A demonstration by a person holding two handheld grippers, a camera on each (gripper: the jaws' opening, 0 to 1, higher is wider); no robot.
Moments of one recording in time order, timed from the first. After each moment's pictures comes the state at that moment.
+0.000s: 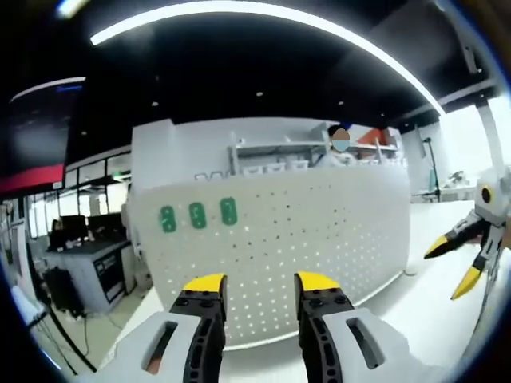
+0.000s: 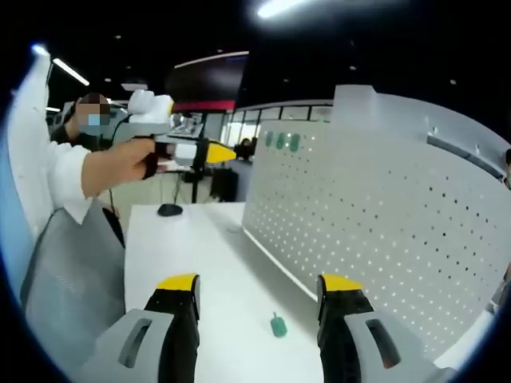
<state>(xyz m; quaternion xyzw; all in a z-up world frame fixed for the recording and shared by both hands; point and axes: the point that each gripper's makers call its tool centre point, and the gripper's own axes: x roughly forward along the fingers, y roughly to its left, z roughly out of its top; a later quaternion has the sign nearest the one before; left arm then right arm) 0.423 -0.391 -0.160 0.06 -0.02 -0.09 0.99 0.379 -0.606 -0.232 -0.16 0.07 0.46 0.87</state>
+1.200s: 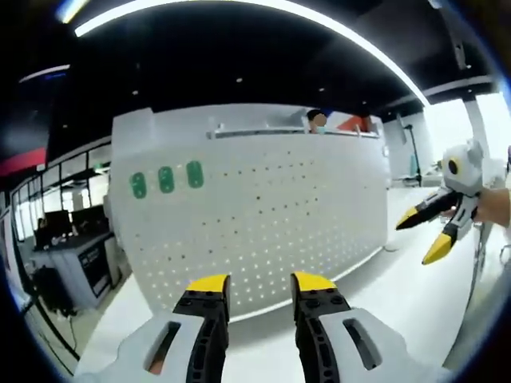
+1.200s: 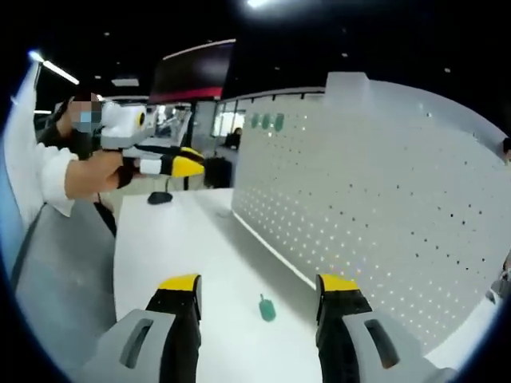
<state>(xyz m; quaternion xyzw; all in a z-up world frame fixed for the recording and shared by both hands) 0.418 -0.420 -0.213 0.07 0.02 -0.14 0.99 0.406 -0.626 -0.266 -0.15 0.11 0.45 0.87</state>
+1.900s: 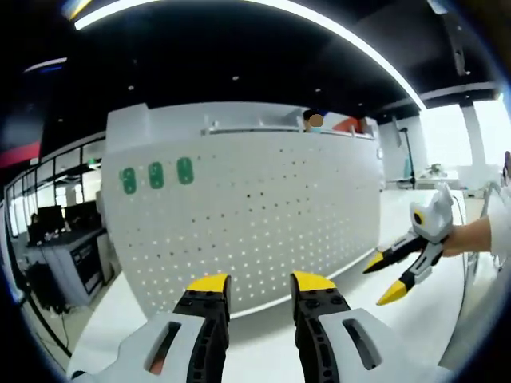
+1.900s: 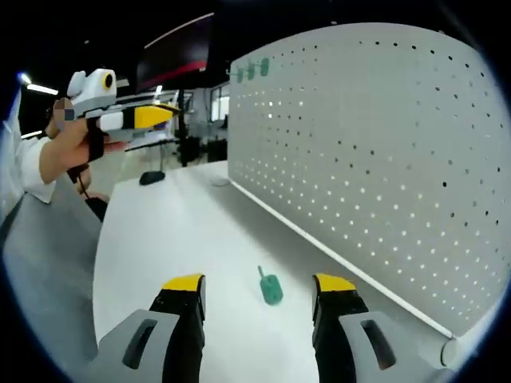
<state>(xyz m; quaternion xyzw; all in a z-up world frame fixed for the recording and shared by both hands) 0.418 -0.430 -0.216 0.06 0.03 -0.16 0.98 0.443 -0.615 -0.346 -0.14 0.18 0.45 0.86</state>
